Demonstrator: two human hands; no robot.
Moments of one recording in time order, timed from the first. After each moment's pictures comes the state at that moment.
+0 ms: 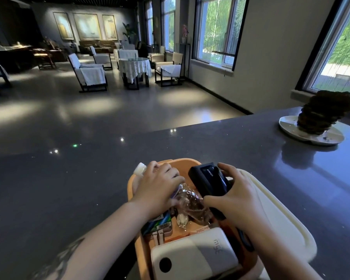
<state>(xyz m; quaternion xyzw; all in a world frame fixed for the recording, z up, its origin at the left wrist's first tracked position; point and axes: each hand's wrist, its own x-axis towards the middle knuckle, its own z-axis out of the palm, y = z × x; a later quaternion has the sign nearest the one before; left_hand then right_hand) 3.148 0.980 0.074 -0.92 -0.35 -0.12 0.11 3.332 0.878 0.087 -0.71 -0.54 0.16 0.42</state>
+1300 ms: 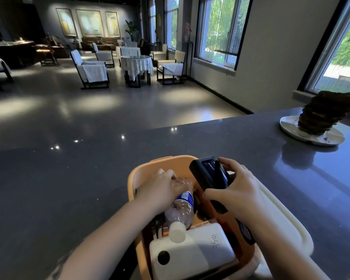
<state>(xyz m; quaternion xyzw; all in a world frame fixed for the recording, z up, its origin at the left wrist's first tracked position) 3.159 0.965 0.075 -0.80 -0.54 -0.13 -0.22 3.338 0.879 0.095 -0.71 -0.54 0.16 0.43</state>
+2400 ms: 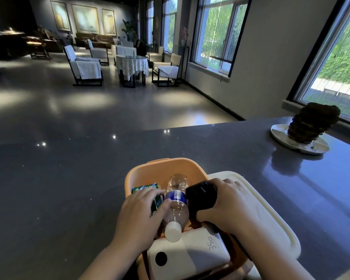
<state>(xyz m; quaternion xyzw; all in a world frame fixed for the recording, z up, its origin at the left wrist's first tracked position) 3.117 0.914 0.054 -0.78 -0.52 -0.29 -0.20 3.318 0.869 0.107 -0.79 -0.60 0.06 0.14</state>
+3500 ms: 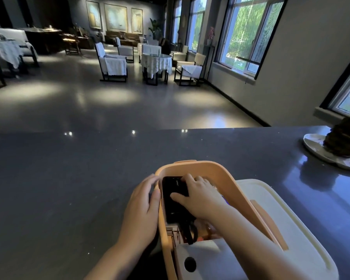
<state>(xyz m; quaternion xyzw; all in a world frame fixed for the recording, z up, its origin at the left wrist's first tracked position) 3.075 0.923 0.042 -0.65 -0.55 -0.44 -0.30 3.234 0.946 0.081 -0.69 -0.70 0.16 0.06</state>
